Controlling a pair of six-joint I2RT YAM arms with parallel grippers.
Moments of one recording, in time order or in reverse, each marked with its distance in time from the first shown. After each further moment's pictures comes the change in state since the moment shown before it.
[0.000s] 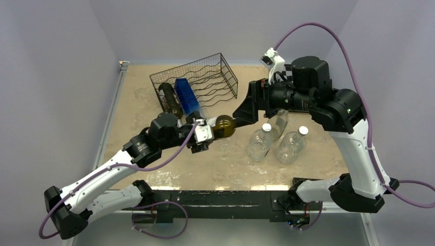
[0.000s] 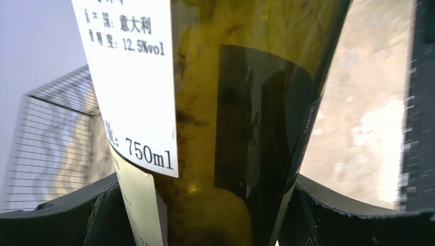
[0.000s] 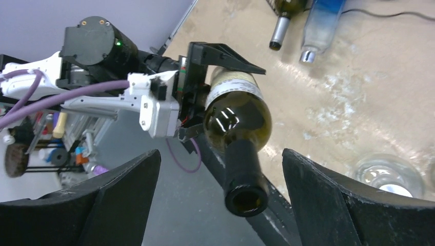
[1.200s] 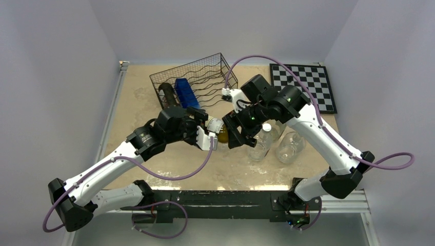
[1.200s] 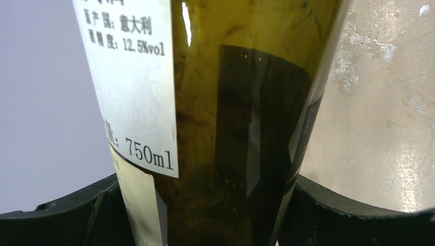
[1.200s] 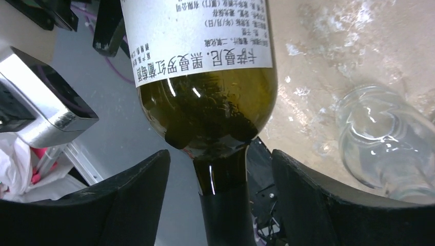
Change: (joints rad) left arm 0.000 0.113 0.168 -0.216 -0.169 0.679; right arm 0.117 0.137 -0.222 -0.164 0.016 -0.254
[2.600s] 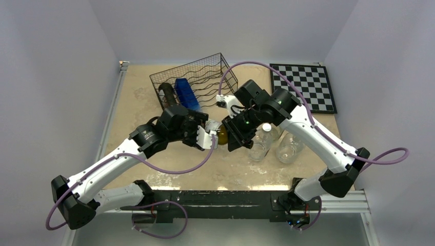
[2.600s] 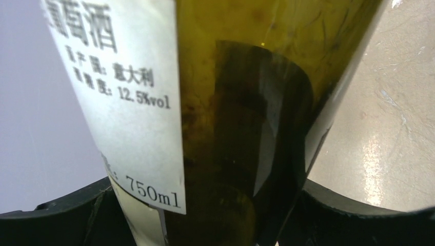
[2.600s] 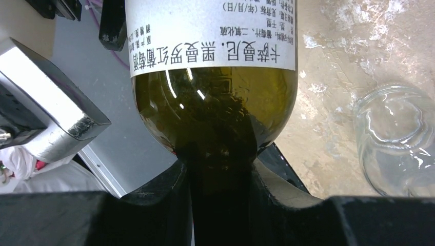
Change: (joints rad) left arm 0.023 0.038 0.017 -0.069 0.014 -0.053; right arm 0.045 0.019 -0.074 0.035 -0.029 0.022
